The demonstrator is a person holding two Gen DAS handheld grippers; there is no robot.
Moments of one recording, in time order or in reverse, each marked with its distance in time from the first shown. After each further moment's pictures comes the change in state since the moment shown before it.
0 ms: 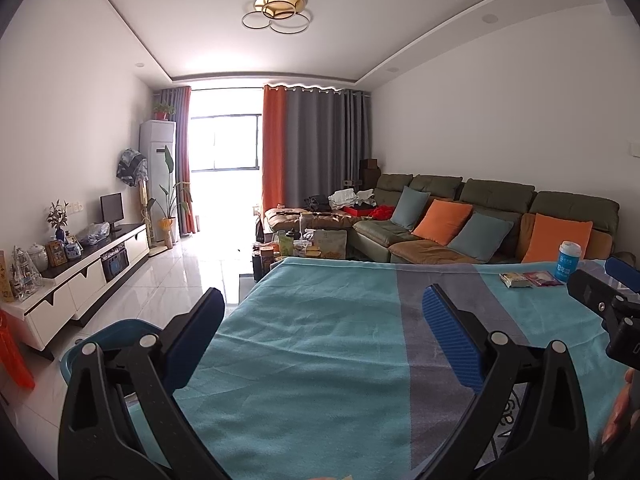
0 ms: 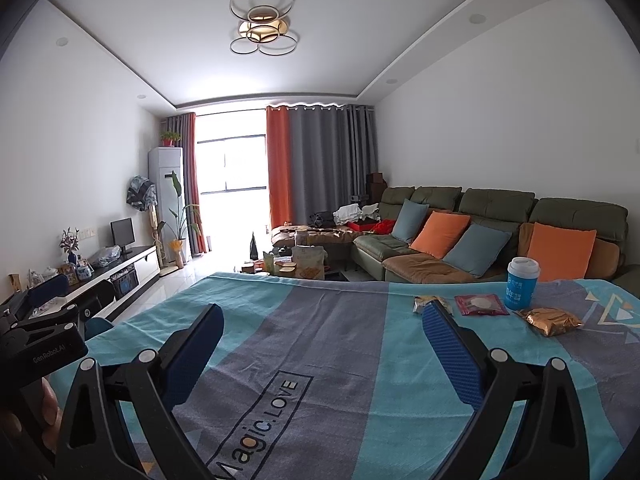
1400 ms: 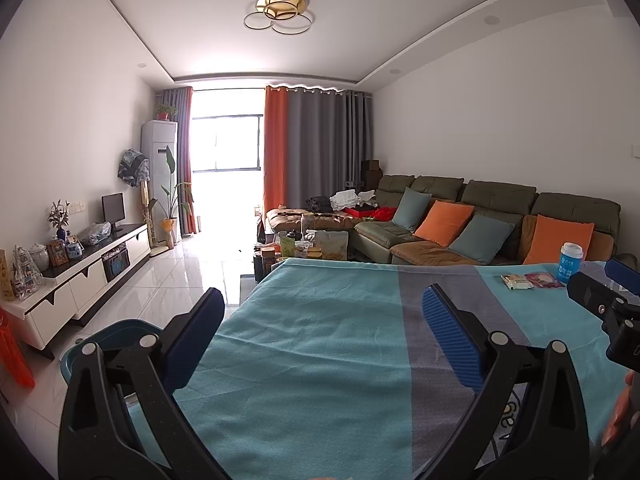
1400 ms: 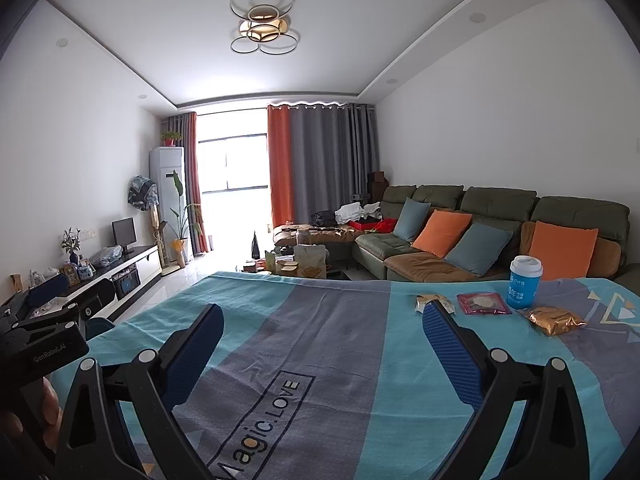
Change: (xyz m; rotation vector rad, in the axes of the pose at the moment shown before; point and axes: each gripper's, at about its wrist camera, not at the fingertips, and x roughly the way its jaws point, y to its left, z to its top) left arm -0.003 0.001 0.002 0.000 -0.005 0.003; right arm 0.003 0.000 0.002 0.000 0.004 0.004
